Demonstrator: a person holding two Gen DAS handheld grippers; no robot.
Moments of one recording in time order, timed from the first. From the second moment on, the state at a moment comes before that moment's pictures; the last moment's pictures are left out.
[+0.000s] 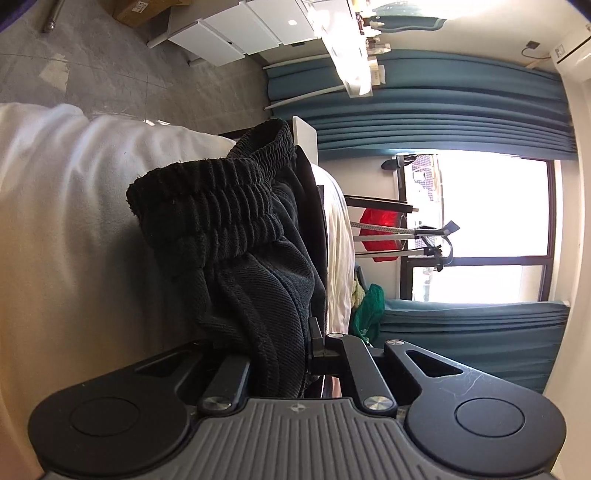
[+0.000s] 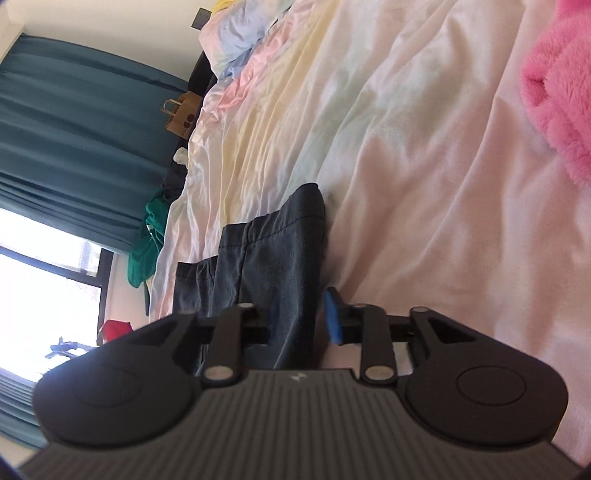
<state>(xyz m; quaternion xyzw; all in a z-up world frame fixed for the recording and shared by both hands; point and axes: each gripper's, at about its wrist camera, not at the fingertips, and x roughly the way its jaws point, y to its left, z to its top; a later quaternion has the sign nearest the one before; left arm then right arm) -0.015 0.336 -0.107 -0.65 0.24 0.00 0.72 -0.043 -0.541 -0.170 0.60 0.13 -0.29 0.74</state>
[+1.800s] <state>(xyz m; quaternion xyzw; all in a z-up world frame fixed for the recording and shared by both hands) 0.380 0.303 -0.086 -0.43 0.30 0.07 0.85 0.342 -0.504 -0.124 0.30 0.18 -0.31 0.88</state>
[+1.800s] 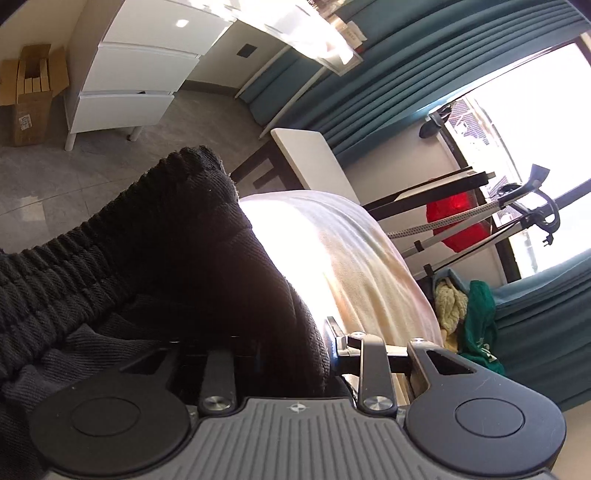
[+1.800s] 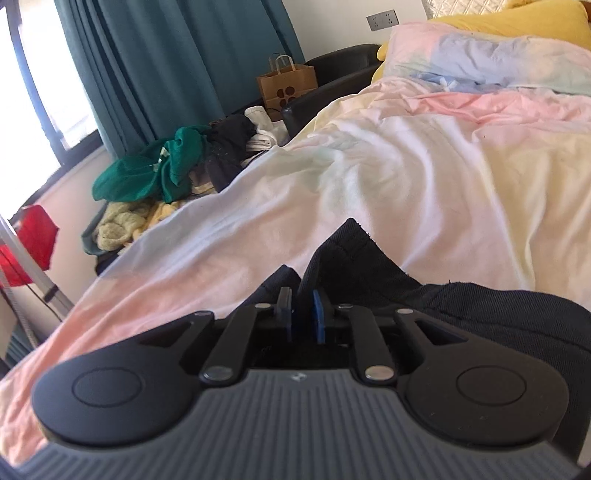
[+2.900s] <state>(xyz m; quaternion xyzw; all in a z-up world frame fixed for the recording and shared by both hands) 0.281 0.322 -0.168 -0.56 0.25 0.12 0.78 0.233 -0.526 -0.201 0.56 0.10 -0.19 0.80</state>
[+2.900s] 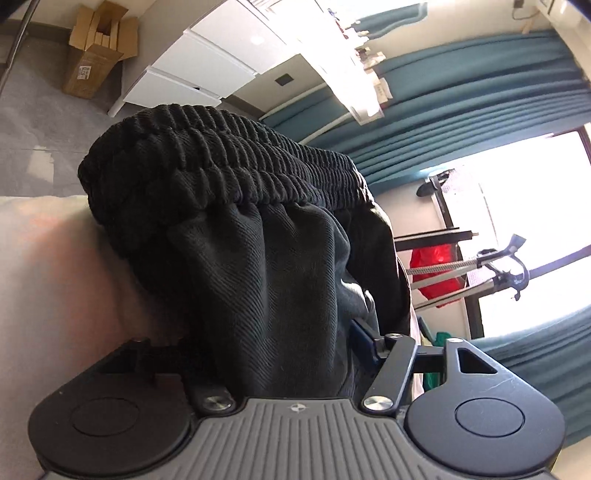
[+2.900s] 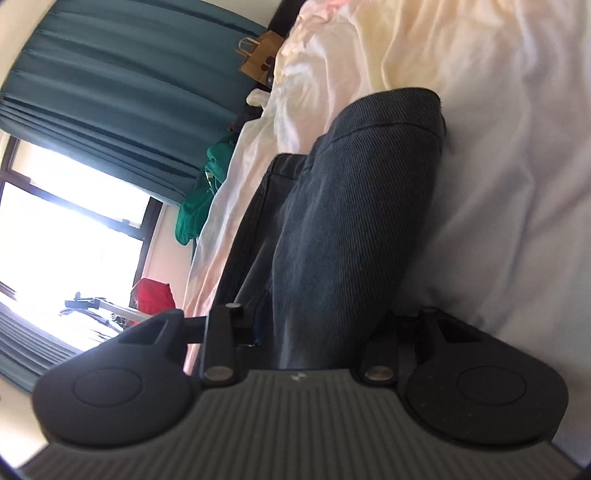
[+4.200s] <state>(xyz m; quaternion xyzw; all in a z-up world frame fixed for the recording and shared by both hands) -0.028 0.399 -0.086 -0.37 0.36 0.10 0.85 0.043 -0.497 -0.167 0.65 0.27 -0.21 0.68</state>
